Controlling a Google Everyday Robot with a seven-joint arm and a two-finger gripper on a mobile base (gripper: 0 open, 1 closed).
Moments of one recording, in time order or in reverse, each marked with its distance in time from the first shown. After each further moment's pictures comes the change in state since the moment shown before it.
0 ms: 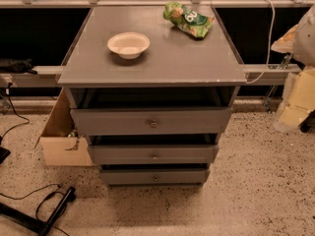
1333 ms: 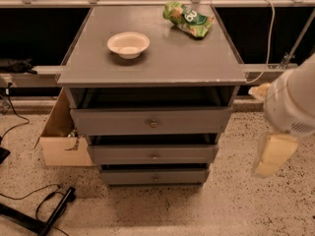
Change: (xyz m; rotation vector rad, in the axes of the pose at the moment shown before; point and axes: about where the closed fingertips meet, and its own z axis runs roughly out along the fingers) arm 0.005 0.050 0.083 0.032 -0.006 -0.091
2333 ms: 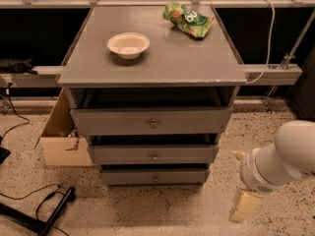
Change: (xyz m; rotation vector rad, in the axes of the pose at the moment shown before) arm 0.050 0.079 0.193 -0.165 -0.117 0.075
